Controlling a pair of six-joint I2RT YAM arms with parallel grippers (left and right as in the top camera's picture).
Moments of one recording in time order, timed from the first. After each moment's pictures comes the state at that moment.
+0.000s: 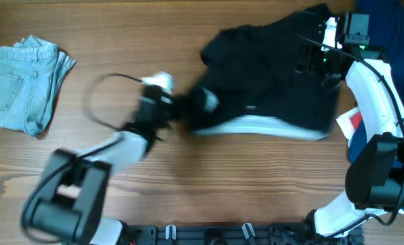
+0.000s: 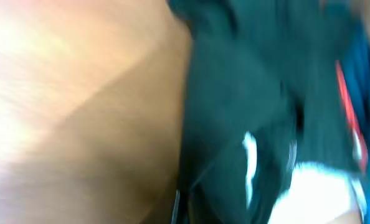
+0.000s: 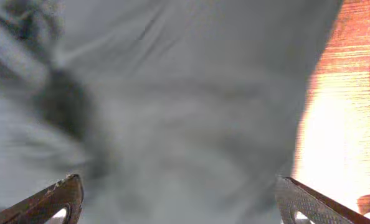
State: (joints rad) left arm -0.34 1.67 0.65 0.40 0.23 -0.64; right arm -0.10 1.81 1.45 -0.71 -0.06 0.03
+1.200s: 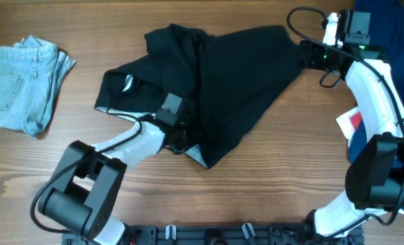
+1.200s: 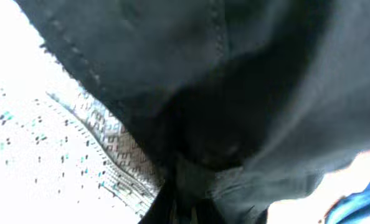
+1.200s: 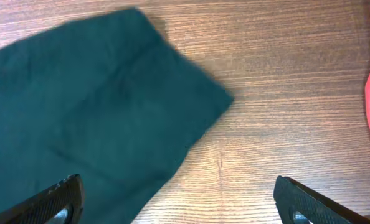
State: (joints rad) left arm -0.48 1.73 0.82 -0.32 0.37 -1.08; right arm -0.09 1.81 1.45 -0.64 -0.06 0.04
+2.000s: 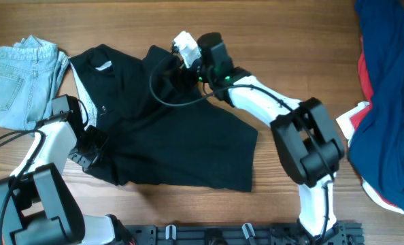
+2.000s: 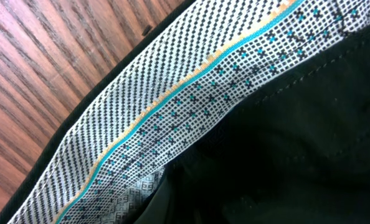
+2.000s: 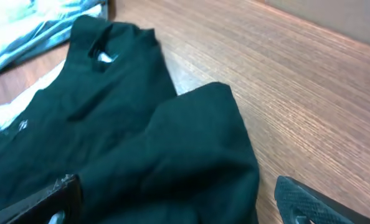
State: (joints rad) left arm 0.30 1.60 0.81 -0.77 0.05 -0.71; right arm 0.55 2.15 1.45 0.13 -0.35 -0.07
